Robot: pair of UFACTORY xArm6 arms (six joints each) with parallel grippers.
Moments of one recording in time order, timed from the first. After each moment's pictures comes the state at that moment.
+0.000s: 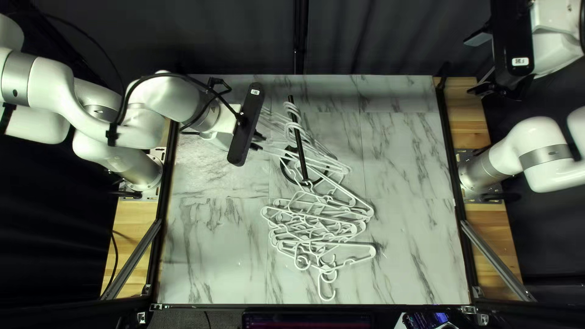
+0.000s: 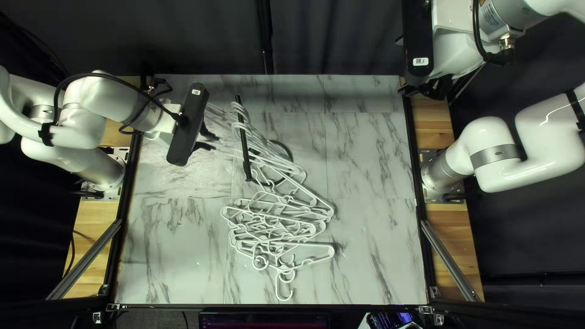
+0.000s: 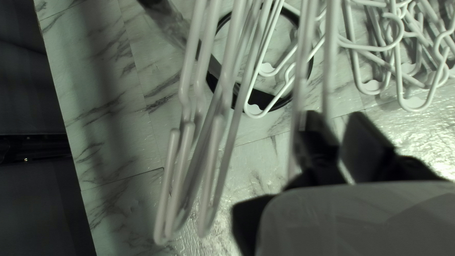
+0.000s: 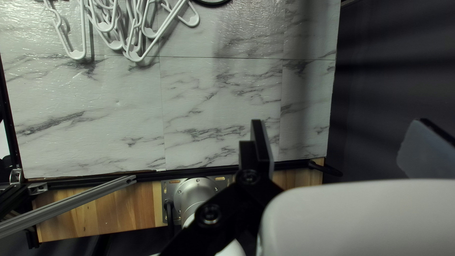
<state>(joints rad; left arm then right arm) 0.02 -0.76 -0.31 0.01 0.48 0.32 0.15 -0.74 -1.26 -0.26 1.70 0.02</state>
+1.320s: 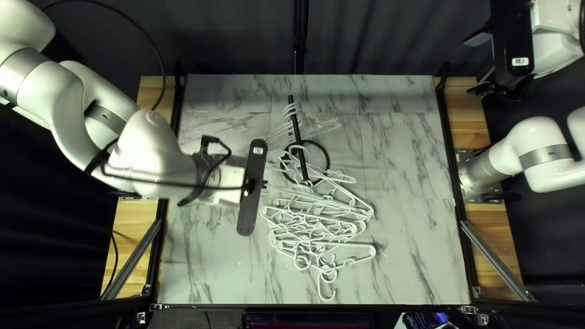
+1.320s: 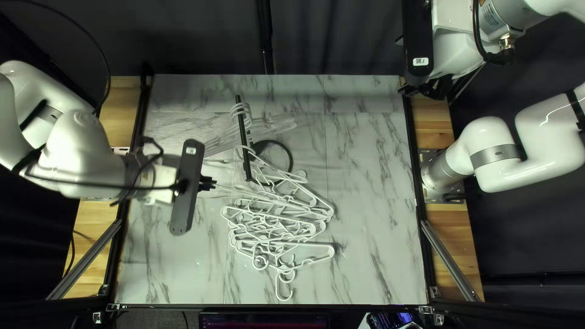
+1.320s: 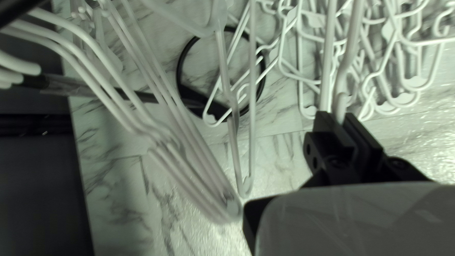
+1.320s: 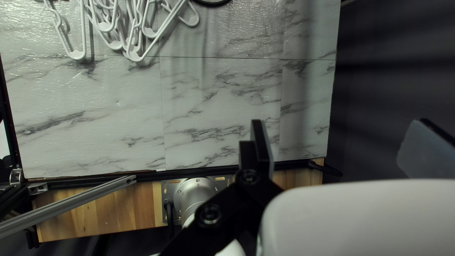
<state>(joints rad) -0.52 -0.51 -0.63 0.65 0.89 -0.65 0.15 -0.74 -1.26 -0.26 1.70 0.02</state>
